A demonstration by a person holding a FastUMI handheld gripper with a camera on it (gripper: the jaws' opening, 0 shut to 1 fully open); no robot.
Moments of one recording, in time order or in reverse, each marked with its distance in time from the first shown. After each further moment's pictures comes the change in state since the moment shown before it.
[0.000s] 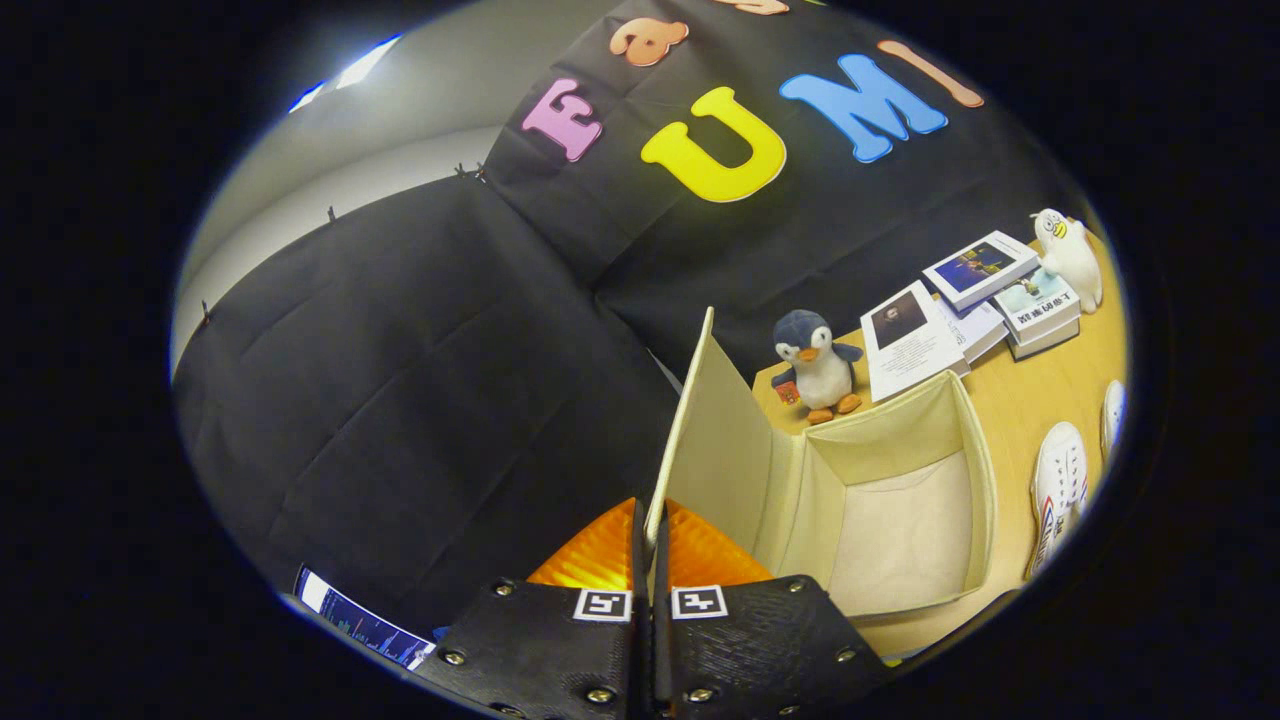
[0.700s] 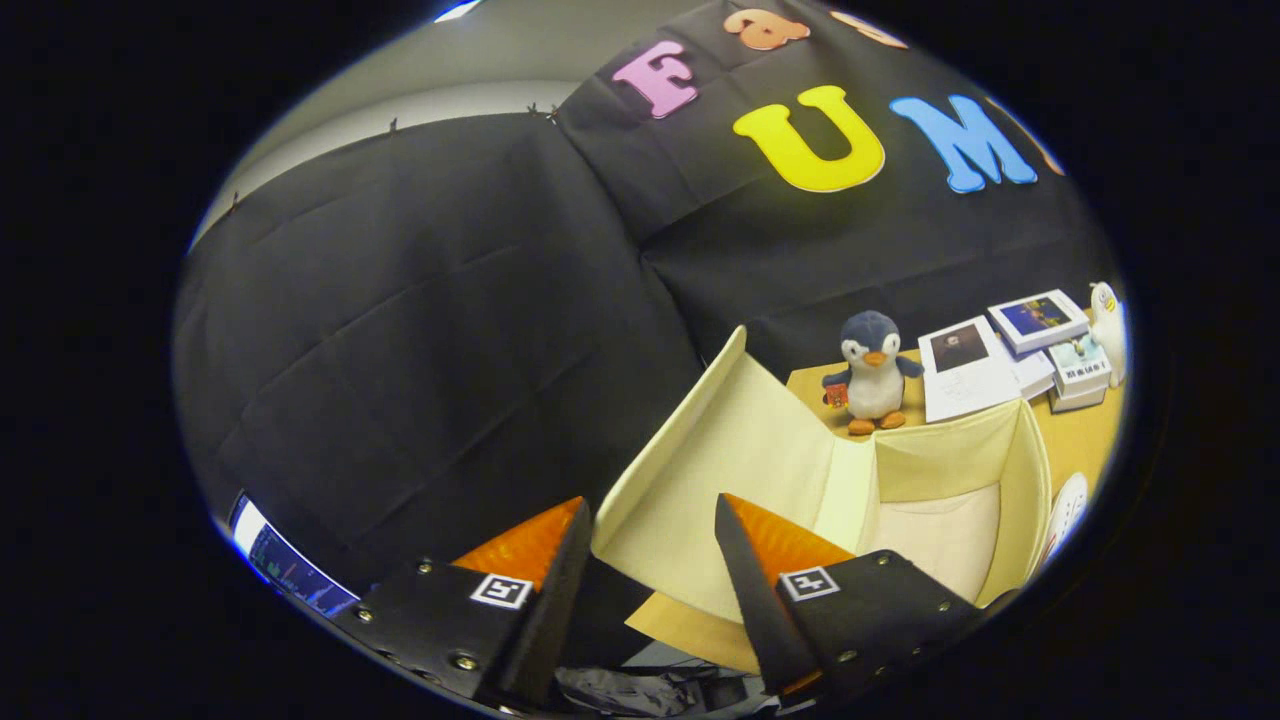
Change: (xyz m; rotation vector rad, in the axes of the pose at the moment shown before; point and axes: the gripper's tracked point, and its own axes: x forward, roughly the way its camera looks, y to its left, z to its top) arm 0.054 0.039 -0.045 -0.280 0.051 -0.013
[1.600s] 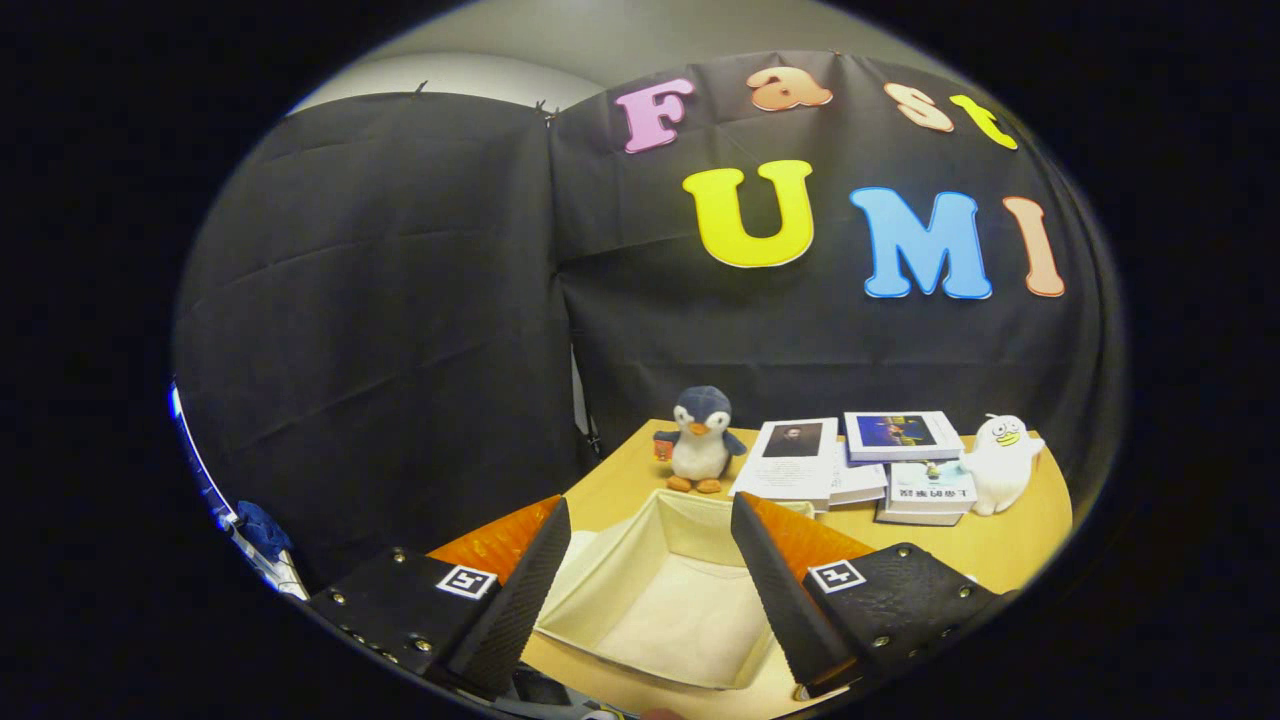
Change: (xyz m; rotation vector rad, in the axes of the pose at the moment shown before) arm -0.101 -0.181 0.045 -0.234 -0.068 -0.296
